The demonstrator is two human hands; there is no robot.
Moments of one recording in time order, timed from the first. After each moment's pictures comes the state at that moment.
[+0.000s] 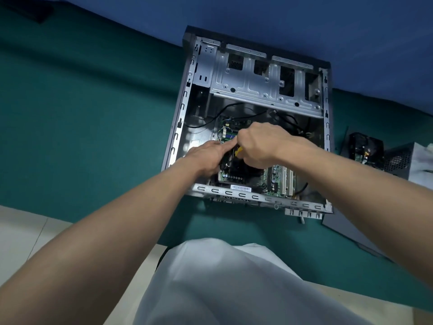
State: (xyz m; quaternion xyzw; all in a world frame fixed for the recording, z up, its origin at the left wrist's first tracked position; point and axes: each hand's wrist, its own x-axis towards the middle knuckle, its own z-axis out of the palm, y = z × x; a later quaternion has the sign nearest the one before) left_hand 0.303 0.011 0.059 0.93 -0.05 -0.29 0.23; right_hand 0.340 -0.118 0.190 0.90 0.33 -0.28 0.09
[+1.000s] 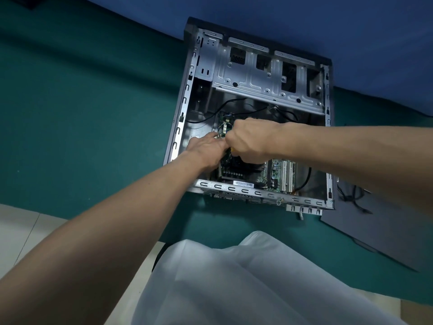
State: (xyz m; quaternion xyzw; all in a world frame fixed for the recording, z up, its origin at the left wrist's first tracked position) left_hand 0.300 0.008 0.080 0.95 -0.05 -0.26 0.18; right_hand 0.340 -0.096 0.187 0.85 0.41 -0.29 0.13
